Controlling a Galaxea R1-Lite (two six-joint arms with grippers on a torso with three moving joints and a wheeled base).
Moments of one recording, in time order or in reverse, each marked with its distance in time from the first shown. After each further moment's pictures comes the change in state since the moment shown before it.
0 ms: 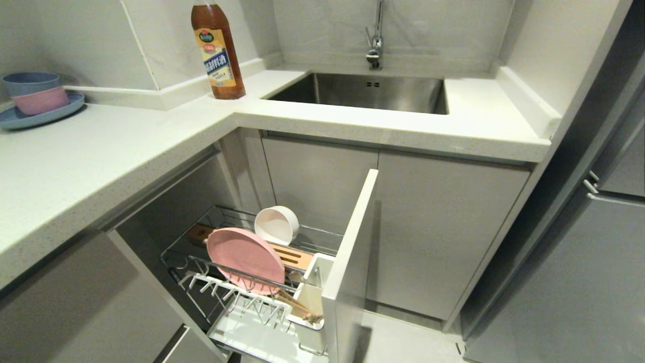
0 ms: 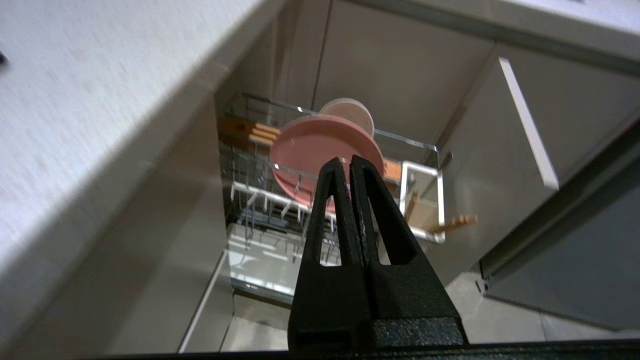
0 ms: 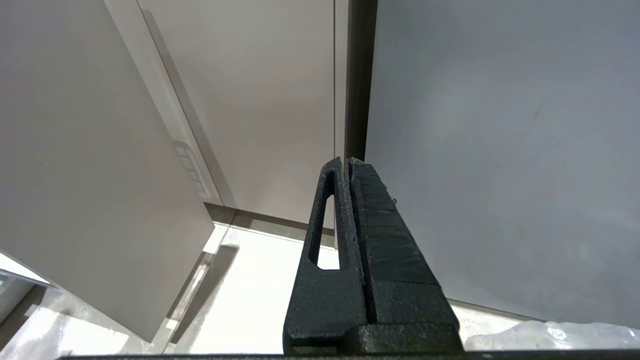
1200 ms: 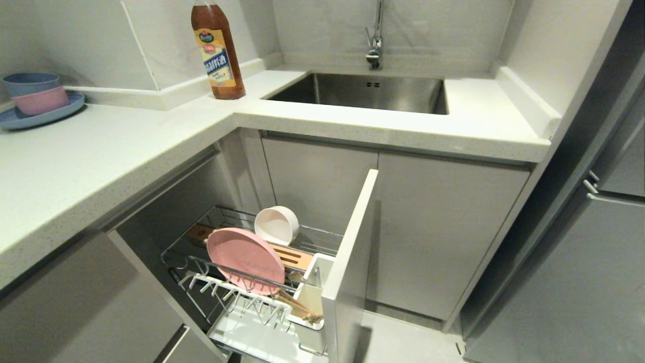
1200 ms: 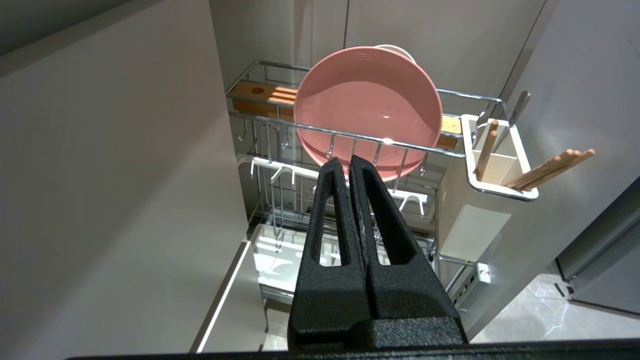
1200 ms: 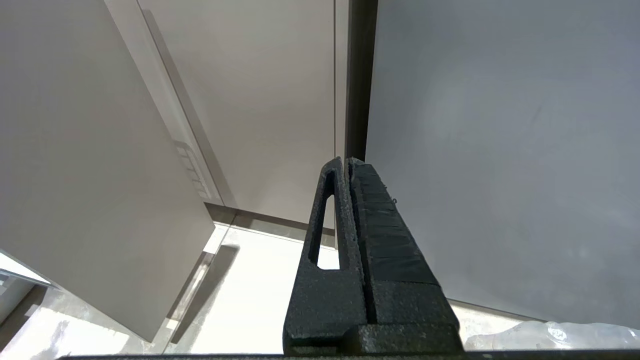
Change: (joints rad) left arm 0.054 -0.319 0.787 -0.546 -0.018 0.105; right arm 0.000 0.000 0.000 0.000 0.000 0.000
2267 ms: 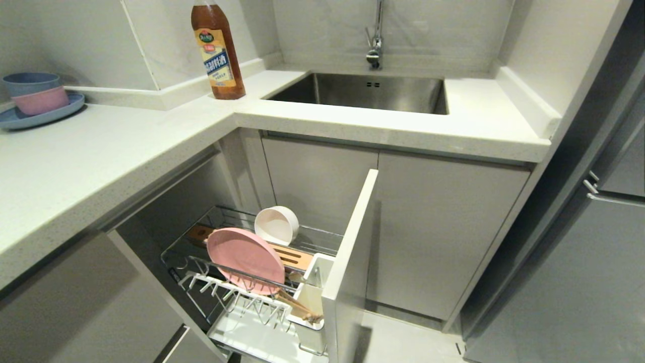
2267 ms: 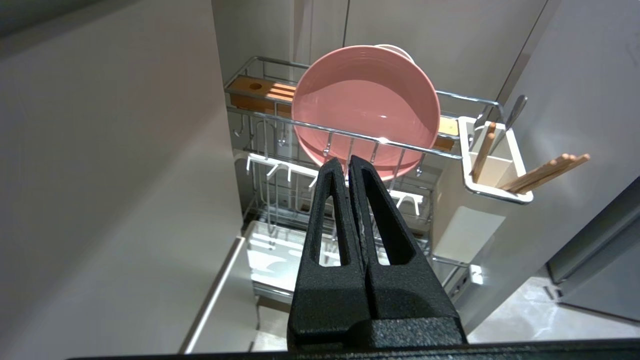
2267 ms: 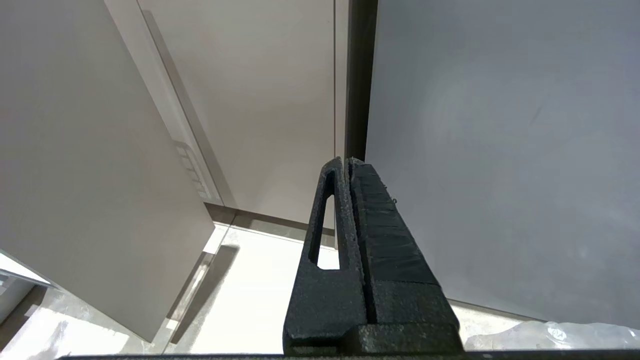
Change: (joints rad) left arm 0.000 0.000 0.001 0.004 0.003 -0.031; right arm 0.000 0.000 0.000 0.000 0.000 0.000
